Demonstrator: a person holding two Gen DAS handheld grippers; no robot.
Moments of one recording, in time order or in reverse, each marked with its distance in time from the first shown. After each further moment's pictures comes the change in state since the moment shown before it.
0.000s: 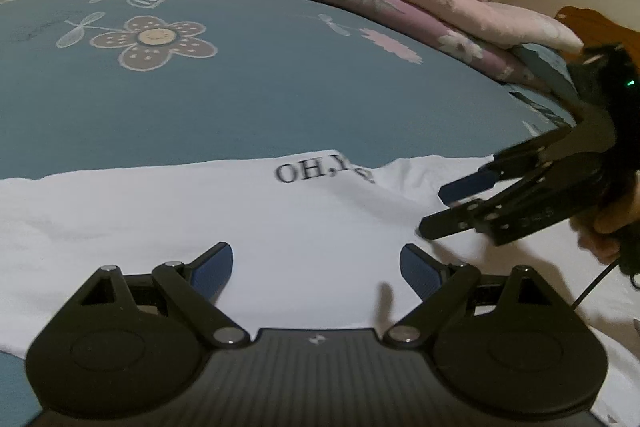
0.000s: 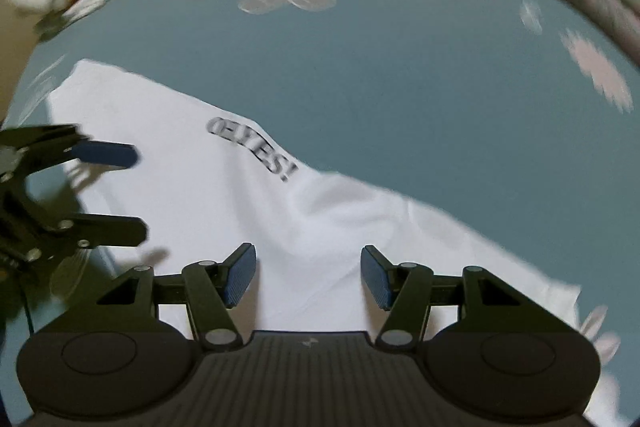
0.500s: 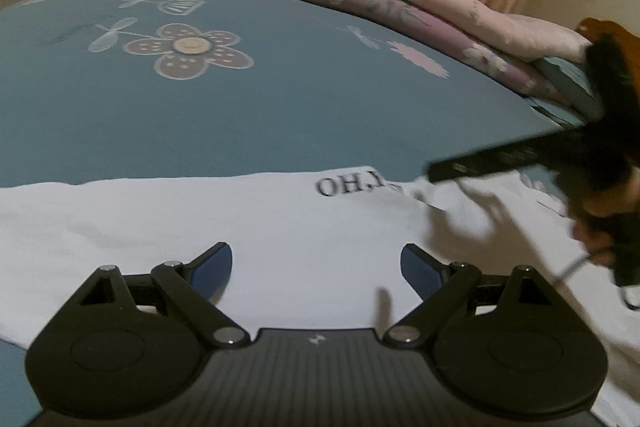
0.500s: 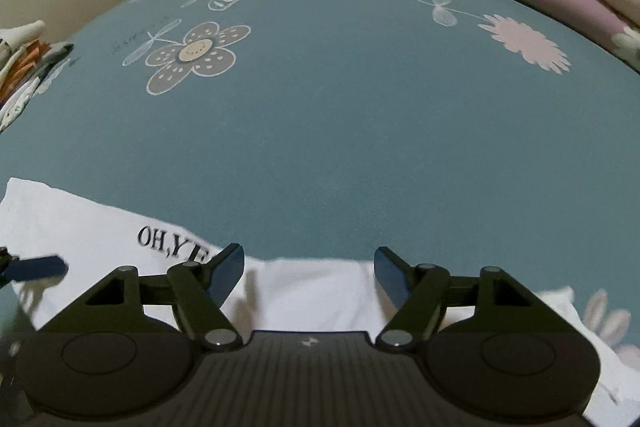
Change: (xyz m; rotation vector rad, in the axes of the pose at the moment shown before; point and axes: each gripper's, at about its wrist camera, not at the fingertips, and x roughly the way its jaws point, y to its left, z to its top) left arm -0.010 0.014 0.004 -0.033 -0.026 0.066; right arm -0.004 -0.014 0.021 0.246 -0.147 -0.120
